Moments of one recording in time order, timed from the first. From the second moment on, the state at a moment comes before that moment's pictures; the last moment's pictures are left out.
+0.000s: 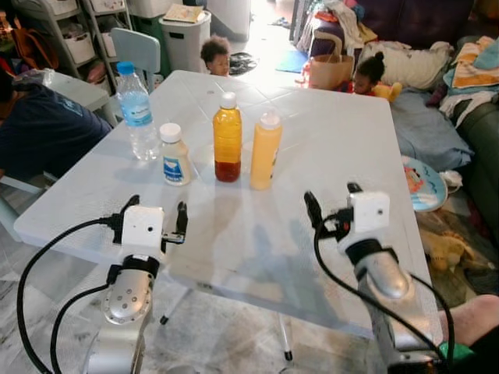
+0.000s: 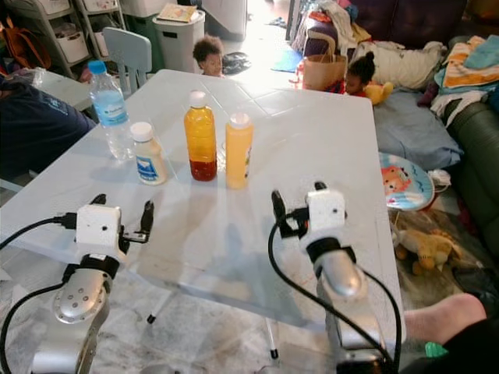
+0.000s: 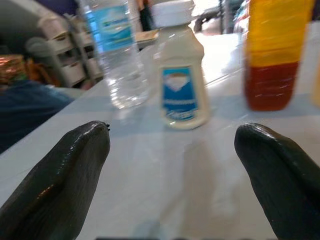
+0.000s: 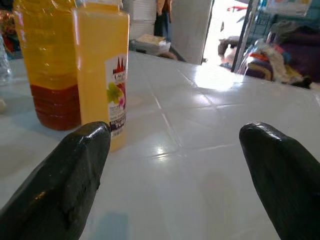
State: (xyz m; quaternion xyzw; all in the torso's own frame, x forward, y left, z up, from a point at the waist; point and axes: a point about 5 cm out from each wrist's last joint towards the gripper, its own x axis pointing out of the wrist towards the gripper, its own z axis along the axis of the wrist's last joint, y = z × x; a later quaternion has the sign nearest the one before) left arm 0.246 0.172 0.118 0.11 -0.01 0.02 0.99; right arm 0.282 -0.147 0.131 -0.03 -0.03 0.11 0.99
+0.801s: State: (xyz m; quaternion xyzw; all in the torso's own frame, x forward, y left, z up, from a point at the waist) left arm 0.249 0.173 0.130 0.12 -0.02 0.01 0.99; right arm 0.292 -0.082 0.118 -0.06 -0.03 0.17 0.98
